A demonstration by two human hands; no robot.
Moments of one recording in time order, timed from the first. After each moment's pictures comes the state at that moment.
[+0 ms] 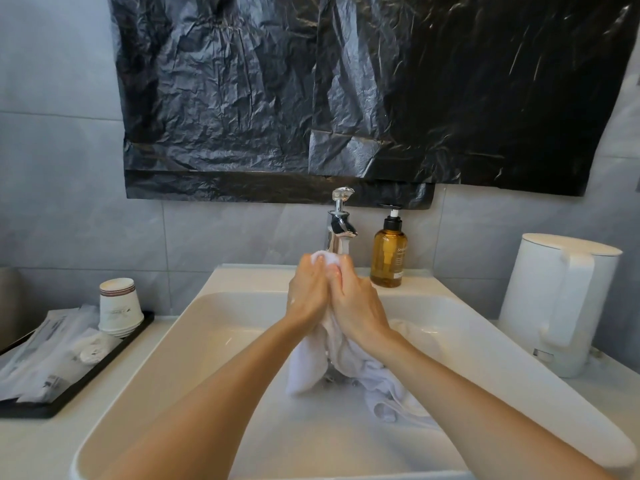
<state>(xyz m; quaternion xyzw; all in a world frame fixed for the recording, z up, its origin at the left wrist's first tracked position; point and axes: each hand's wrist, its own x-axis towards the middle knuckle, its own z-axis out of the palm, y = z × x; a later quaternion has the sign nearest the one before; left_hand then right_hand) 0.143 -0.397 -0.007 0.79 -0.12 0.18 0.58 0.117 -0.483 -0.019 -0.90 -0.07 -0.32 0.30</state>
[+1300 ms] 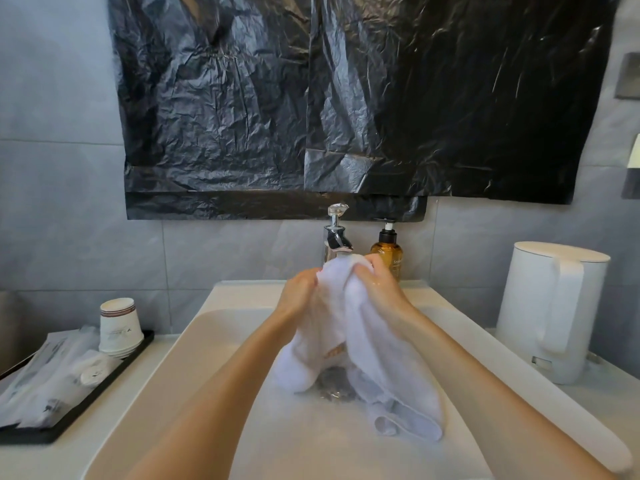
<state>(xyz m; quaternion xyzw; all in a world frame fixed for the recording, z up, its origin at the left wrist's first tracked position) 0.149 -0.380 0.006 0.72 -0.14 0.02 0.68 0.126 -0.525 0.017 -0.78 -0.08 -0.24 0.58</state>
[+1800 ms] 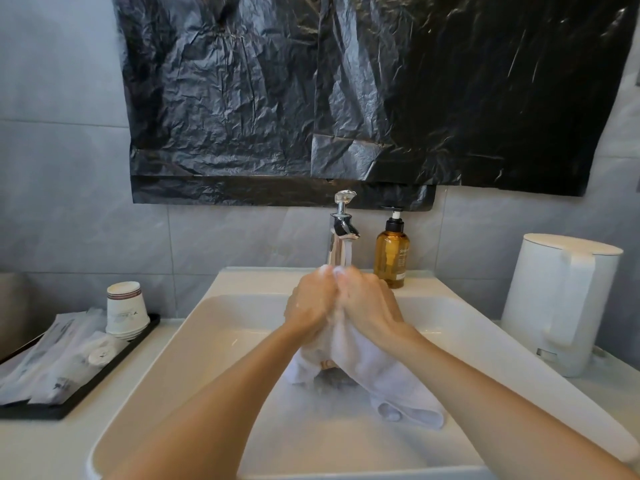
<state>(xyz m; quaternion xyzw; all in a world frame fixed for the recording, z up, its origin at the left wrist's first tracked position) 0.149 -0.391 -0.018 0.87 -0.16 0.14 0.45 0.123 -0.501 -0.017 -0.92 -0.10 -0.34 0.16</state>
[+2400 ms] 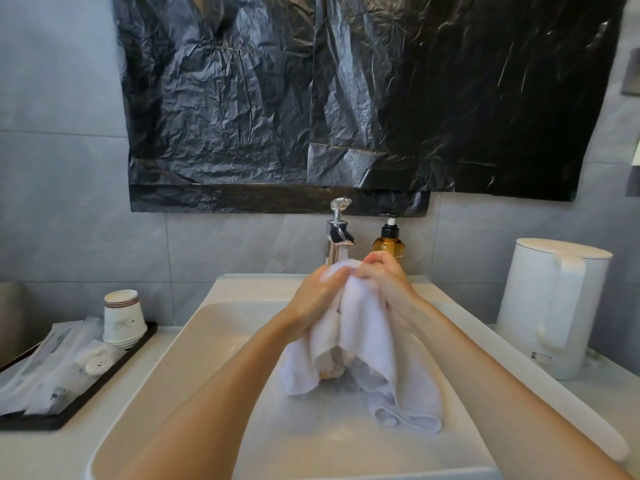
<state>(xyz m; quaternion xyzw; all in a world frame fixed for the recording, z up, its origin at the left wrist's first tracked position) 0.136 -0.384 0.000 0.75 -0.30 0.04 0.59 0.119 -0.530 0.017 -0.72 -0.03 -0.18 0.67</state>
